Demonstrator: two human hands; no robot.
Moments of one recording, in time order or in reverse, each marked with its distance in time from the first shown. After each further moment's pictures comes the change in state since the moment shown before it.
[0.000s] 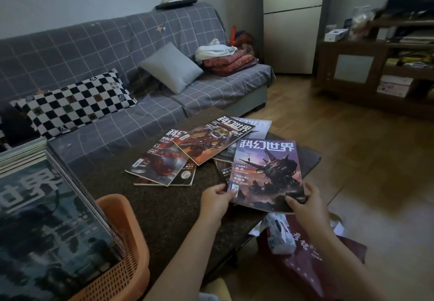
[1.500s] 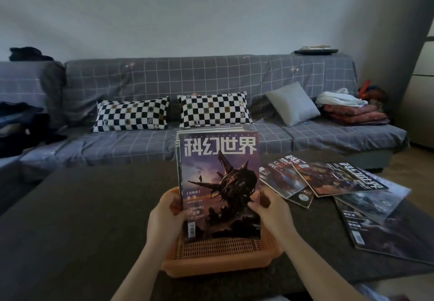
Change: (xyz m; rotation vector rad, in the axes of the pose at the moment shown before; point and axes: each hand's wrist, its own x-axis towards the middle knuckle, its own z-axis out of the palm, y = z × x) left_hand -0.181 -0.094 -0.331 0.203 0.767 0.197; right_hand -0.209 -0.151 0.200 -0.119 -0.653 -0.682
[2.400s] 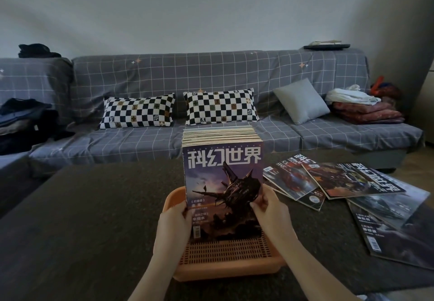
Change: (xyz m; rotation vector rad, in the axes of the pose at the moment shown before) left_hand 0.009 -0.016 0.016 0.231 0.037 0.043; right_hand 0.019 0.020 0.034 -0.152 0.067 -0.119
